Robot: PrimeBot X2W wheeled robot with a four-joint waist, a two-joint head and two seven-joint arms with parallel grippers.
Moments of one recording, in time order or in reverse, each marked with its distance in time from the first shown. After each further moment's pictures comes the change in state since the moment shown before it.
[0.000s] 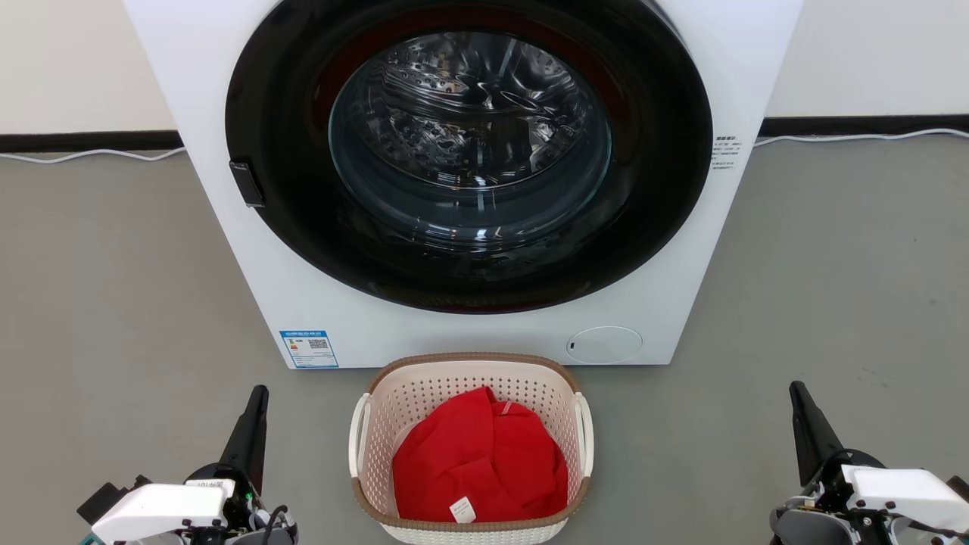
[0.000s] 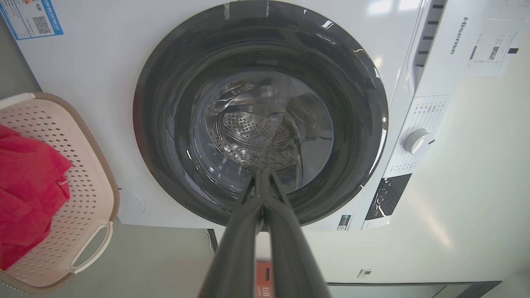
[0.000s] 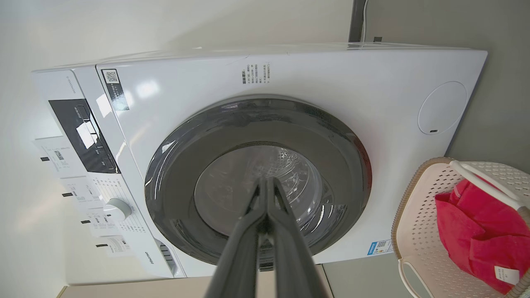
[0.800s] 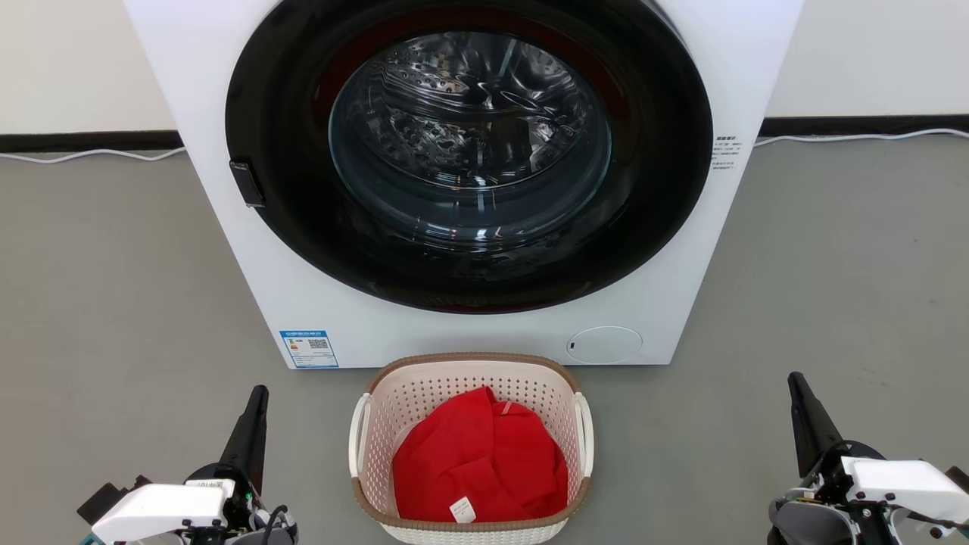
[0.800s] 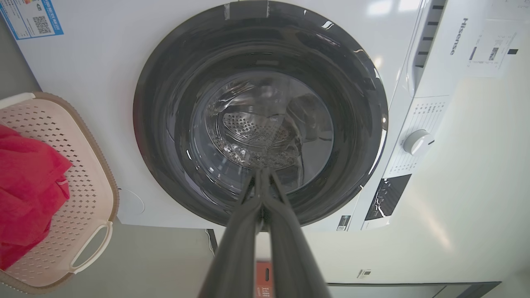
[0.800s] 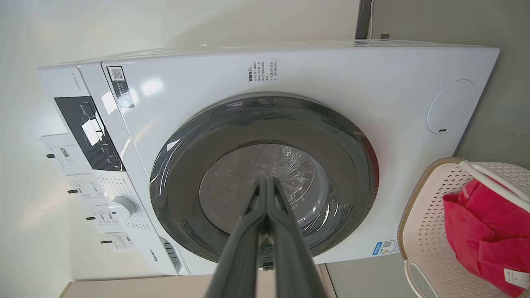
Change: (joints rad) left arm 0.000 -0.001 0.002 0.000 0.000 0.000 0.000; right arm -0.017 0.001 -0.002 0.000 0.000 0.000 0.009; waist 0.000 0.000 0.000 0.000
